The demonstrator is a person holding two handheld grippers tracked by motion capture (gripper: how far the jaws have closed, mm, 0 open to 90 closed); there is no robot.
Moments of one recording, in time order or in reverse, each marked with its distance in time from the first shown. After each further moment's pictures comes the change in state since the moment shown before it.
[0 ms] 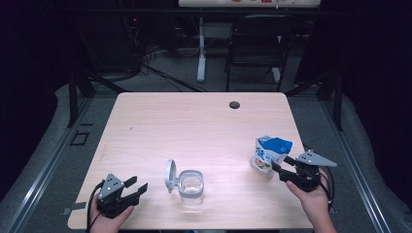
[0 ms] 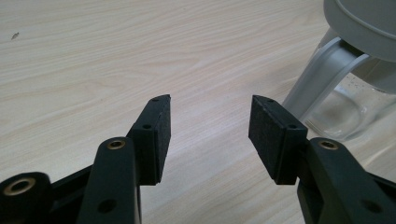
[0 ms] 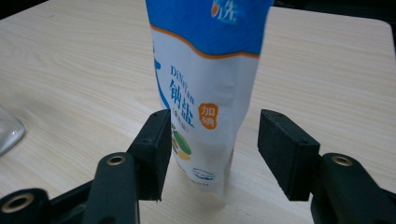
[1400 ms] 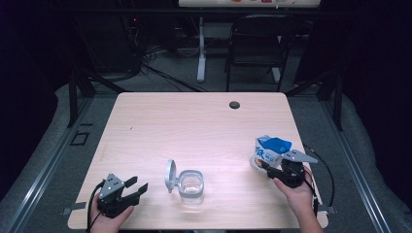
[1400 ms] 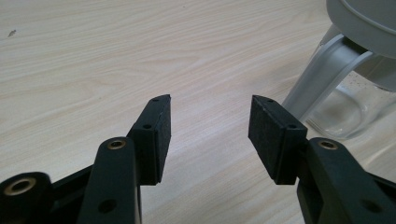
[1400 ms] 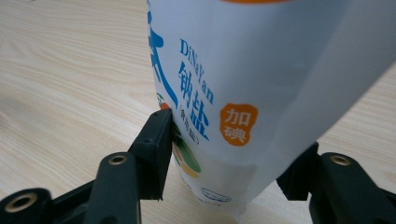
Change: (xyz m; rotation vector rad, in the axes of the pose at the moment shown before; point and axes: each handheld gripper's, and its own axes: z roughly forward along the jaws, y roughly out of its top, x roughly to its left) left arm 0.001 -0.001 0.002 0.008 -0.002 0.002; right arm 0.010 -0.008 0.040 0.037 -0.020 0.004
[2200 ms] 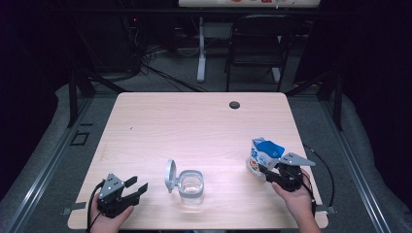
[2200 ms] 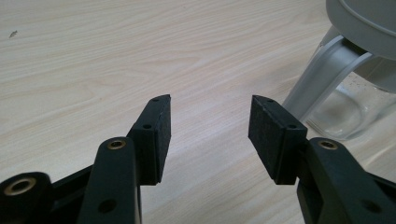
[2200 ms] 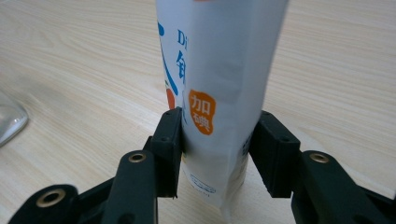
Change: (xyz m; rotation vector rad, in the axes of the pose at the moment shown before) left arm 0.000 0.001 -0.001 -0.001 0.003 0.000; right arm 0.013 -0.002 -0.006 0.019 0.055 -0.031
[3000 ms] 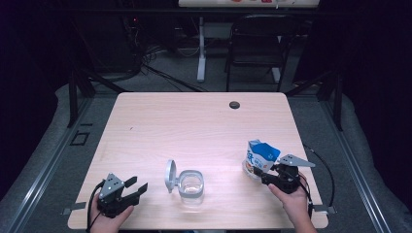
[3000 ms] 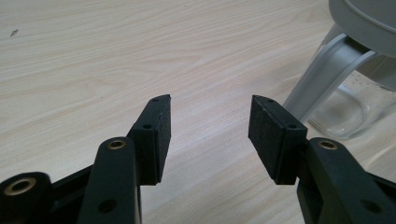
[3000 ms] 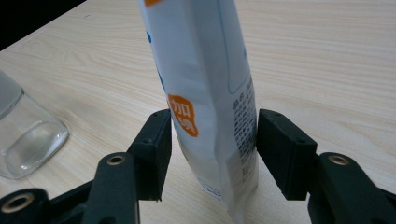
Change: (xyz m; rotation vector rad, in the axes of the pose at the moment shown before) left arm 0.001 -0.001 0.000 0.002 0.003 -0.001; right arm 0.005 -0.004 0.003 -0.019 0.090 0.108
